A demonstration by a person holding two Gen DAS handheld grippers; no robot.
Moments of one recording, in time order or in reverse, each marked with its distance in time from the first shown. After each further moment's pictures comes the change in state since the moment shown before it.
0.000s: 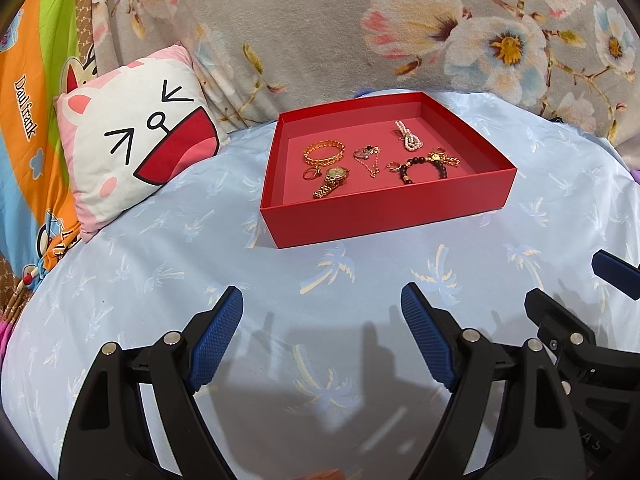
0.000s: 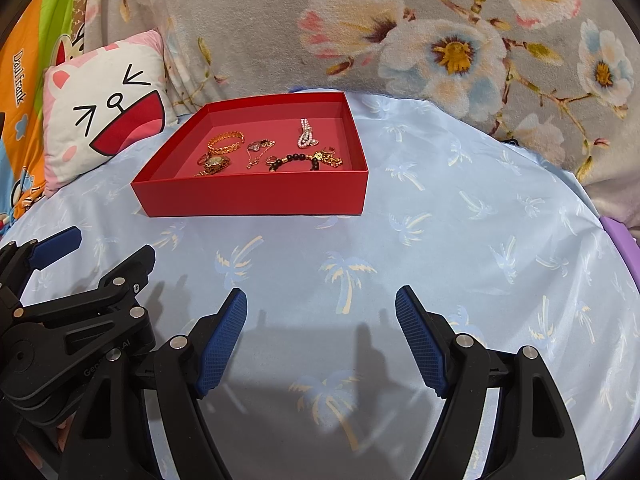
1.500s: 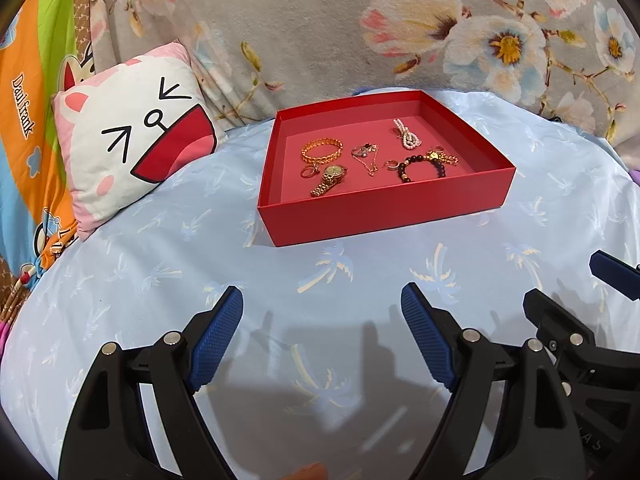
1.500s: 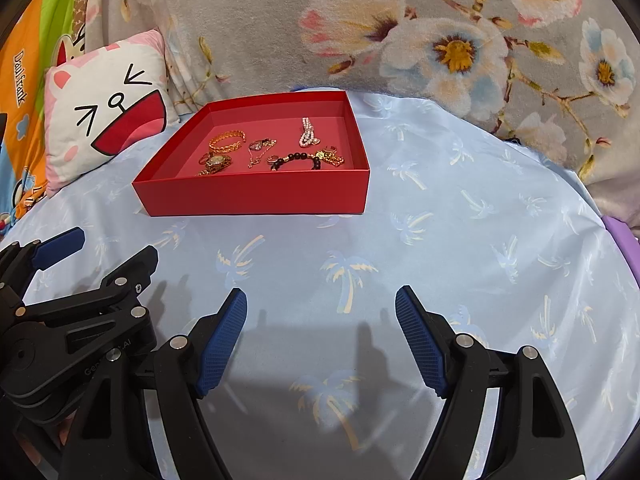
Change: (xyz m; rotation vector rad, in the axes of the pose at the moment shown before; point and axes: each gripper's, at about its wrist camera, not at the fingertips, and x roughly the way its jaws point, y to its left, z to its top) left arm 0.001 -0.001 0.000 -0.004 0.008 -0.013; right arm -0.001 0.001 -0.001 0.002 0.001 0.001
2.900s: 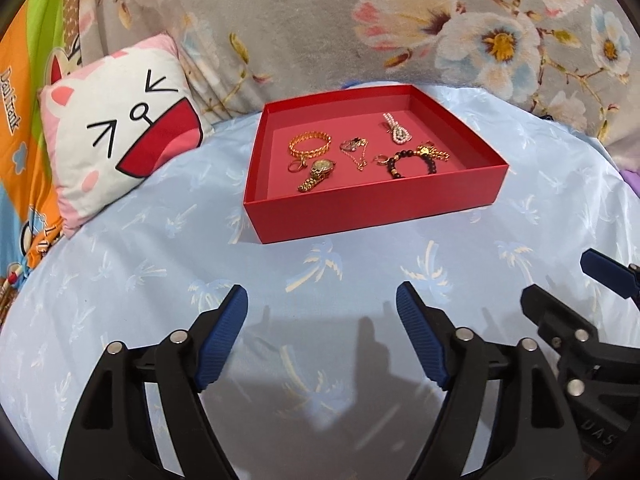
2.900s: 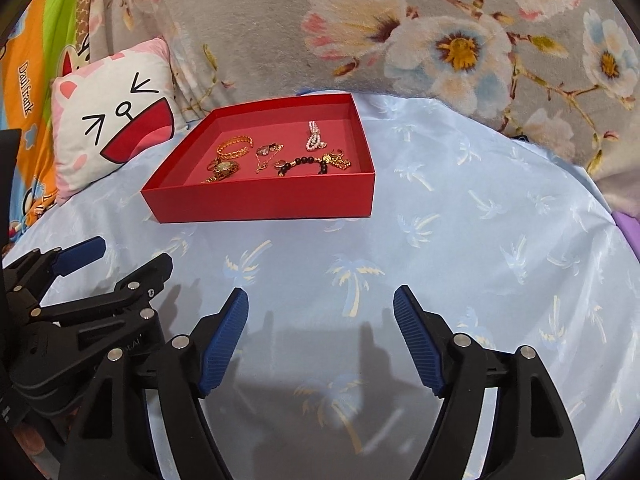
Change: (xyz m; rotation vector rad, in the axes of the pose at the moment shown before) left arm 0.005 -0.002 0.002 0.003 0.019 -0.045; right arm -0.002 -0.003 0.002 0.016 -0.012 0.039
